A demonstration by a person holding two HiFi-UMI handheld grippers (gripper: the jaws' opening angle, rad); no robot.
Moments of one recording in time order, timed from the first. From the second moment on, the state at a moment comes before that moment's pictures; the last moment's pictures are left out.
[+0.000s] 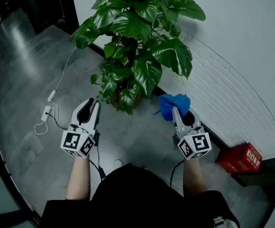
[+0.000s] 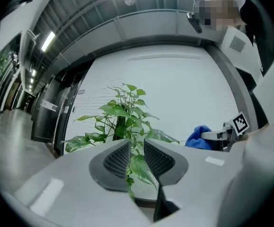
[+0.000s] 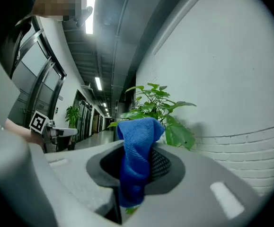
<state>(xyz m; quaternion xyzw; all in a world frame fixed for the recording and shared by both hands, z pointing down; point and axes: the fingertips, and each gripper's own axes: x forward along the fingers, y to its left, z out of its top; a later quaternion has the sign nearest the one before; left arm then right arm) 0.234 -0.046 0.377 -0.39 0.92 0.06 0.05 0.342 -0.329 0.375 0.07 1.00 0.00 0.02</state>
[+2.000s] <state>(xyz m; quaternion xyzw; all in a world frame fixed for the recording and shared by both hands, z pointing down) 0.254 -0.066 0.436 -0.38 0.92 -0.04 0.02 0.357 -0.328 0.423 0.12 0.99 -0.05 0.00</state>
